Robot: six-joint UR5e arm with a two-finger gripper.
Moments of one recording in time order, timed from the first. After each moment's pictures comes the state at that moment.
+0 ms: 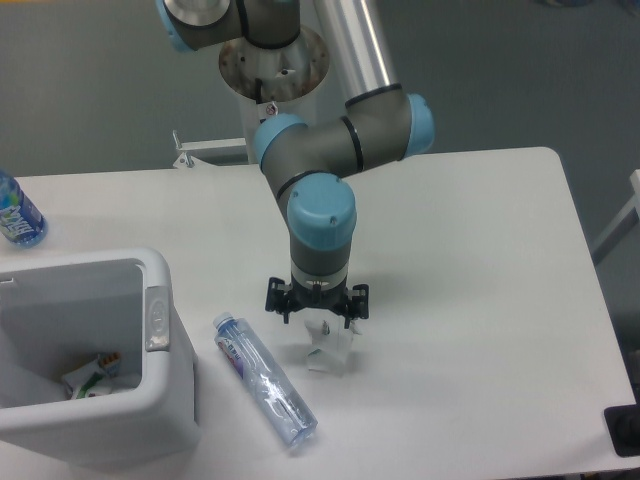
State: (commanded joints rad) arm 2.34 -2.03 -1.70 -0.91 1.53 0.41
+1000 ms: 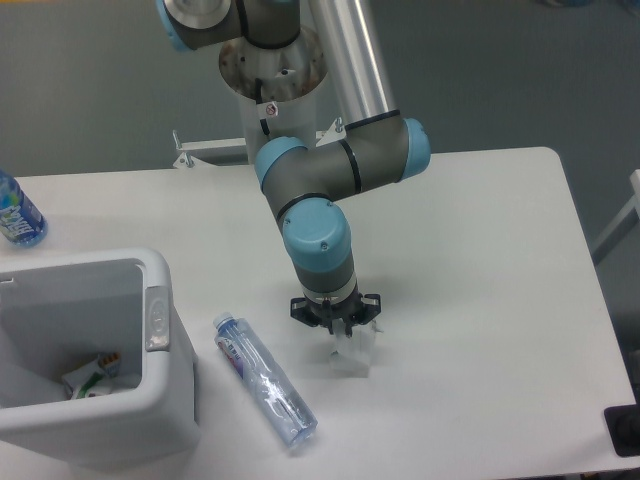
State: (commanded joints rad) arm 2.34 -2.04 -1.70 -0.89 1.69 0.37
